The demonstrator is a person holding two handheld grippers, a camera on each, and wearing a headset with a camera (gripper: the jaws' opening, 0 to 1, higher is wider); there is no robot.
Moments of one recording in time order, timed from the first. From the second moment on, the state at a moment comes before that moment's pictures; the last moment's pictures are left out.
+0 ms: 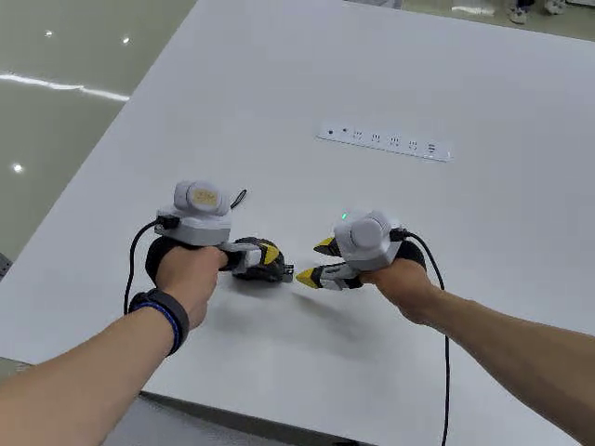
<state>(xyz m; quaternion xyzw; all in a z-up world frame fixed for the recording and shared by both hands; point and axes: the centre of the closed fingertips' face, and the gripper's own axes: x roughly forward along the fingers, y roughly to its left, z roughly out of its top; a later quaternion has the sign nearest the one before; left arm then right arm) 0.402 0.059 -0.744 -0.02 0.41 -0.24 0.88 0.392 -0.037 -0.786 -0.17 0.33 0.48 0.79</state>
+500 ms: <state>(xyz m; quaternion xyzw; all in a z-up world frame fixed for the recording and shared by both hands) 0.396 0.078 -0.713 0.02 0.37 -0.29 0.88 0.394 -0.060 -0.751 -0.12 0.31 0.44 0.83</state>
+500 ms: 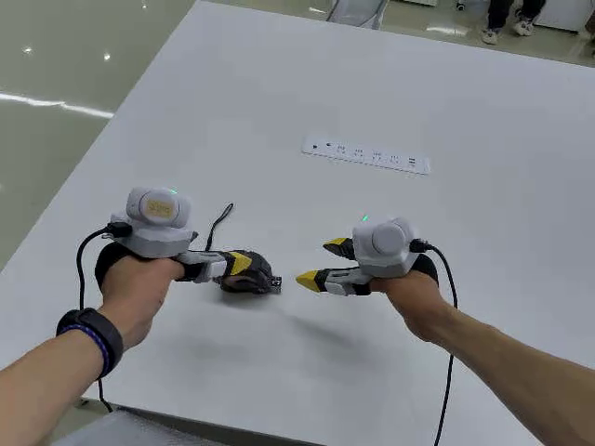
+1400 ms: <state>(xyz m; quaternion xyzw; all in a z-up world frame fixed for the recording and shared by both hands) 0.367 0.118 -0.678 0.05 0.31 -0.34 0.89 0.339 -0.124 -0.718 -0.08 0.29 0.36 0.89</state>
